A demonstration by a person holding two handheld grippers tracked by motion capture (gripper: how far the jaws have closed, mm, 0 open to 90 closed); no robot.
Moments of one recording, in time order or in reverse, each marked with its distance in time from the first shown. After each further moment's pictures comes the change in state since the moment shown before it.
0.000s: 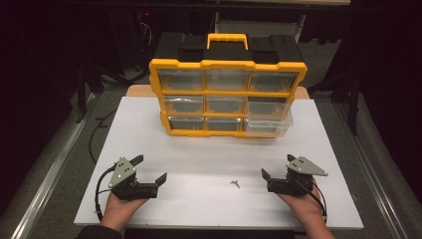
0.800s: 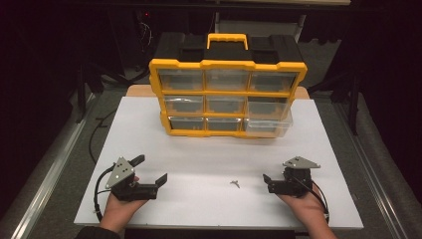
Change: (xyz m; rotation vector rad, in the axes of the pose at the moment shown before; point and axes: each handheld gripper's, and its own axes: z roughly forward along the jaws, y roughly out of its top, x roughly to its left) left arm -0.002 0.004 -0.004 -0.018 -0.038 -0.017; right arm -0.006 -0.006 0.011 0.253 -0.009 0.035
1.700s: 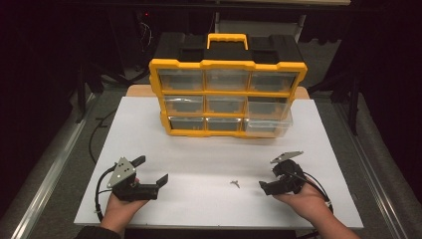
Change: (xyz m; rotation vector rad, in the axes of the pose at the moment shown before) left arm -0.001 -0.001 0.001 0.017 0.004 -0.004; right arm 0.018 0.031 -0.002 0.302 0.082 -0.111
